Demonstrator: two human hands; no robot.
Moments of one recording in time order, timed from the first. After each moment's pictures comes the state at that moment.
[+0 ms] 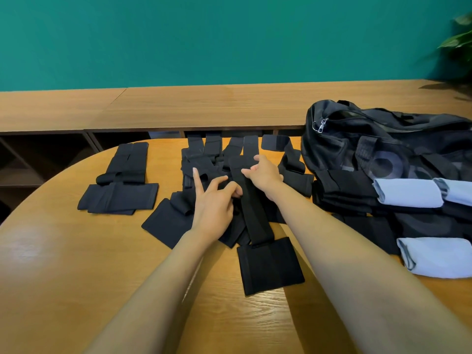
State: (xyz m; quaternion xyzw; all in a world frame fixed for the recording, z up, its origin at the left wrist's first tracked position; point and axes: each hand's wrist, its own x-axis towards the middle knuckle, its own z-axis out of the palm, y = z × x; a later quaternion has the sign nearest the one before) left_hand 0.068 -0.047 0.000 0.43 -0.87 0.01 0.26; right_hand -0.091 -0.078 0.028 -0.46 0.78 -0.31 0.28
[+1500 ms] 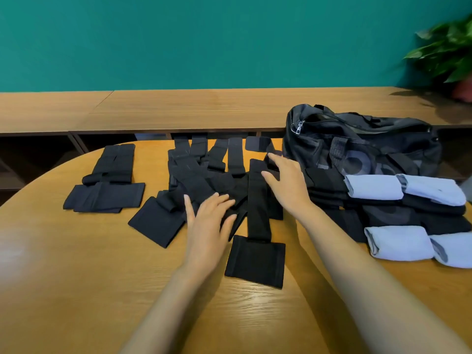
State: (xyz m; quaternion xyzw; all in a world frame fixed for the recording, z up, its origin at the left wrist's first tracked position) left_hand 0.067 0.032 0.004 0.43 -0.82 -0.11 0.36; right_hand -0.144 0.016 0.041 -0.56 0.74 -0.36 0.09
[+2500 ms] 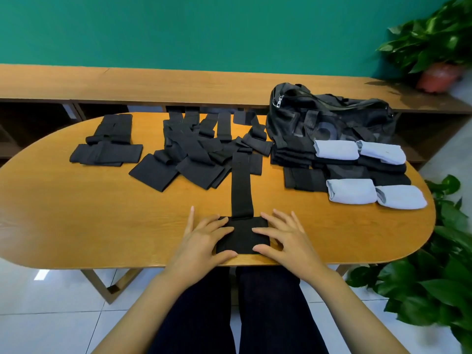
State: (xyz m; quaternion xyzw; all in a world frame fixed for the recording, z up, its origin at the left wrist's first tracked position) left_hand 0.121 0.163 -0.036 0.33 -0.92 -0.10 0.18; right_hand -0.112 0.249 -0.033 -0.70 0.67 -0.22 0.13
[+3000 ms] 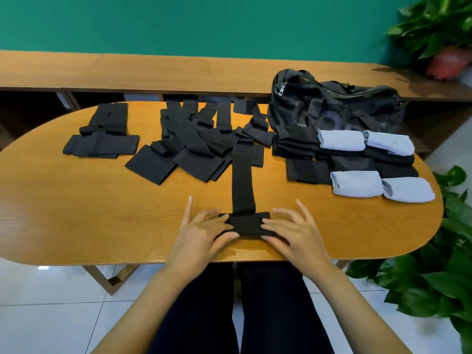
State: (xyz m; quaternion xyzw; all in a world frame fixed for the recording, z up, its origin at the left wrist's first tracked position) left_hand 0.118 0.167 -0.032 0.33 -0.91 -0.06 0.24; right_hand -0.119 0.253 -0.045 -0.74 0.61 -0.28 -0.09
